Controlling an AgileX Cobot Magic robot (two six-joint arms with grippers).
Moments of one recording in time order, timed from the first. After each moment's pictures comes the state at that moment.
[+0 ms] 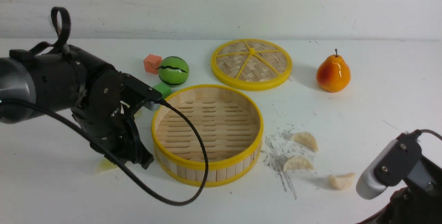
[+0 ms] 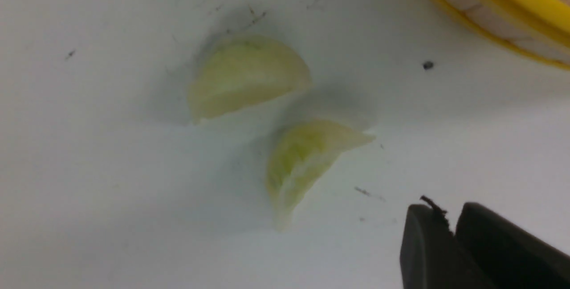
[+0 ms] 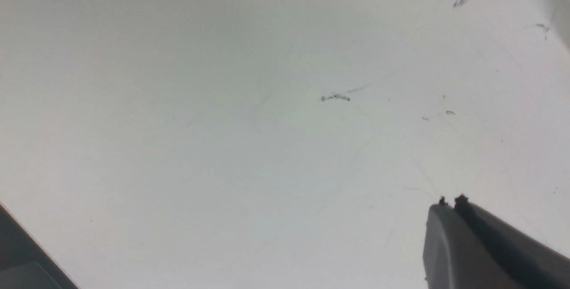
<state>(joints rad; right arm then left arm) 0.40 1.06 -0.60 0.40 0.69 -0.50 -0.36 1.71 -1.14 0.22 0.75 0.05</state>
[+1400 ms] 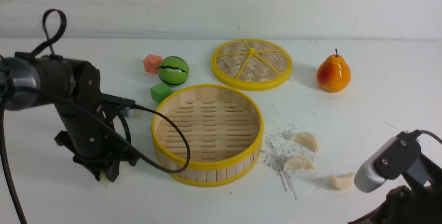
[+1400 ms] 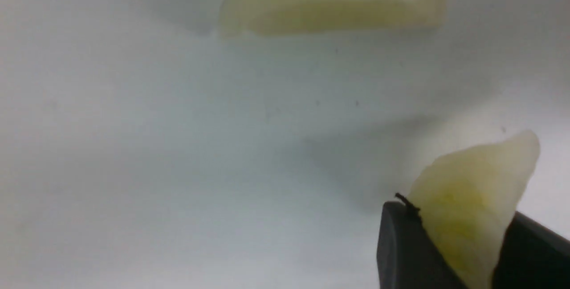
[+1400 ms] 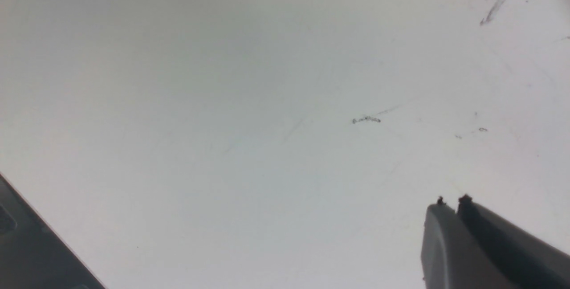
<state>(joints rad) 0.40 1.06 -0.60 0.49 0.68 -0.50 -0.19 1.86 -1.23 0.01 0.89 0.07</state>
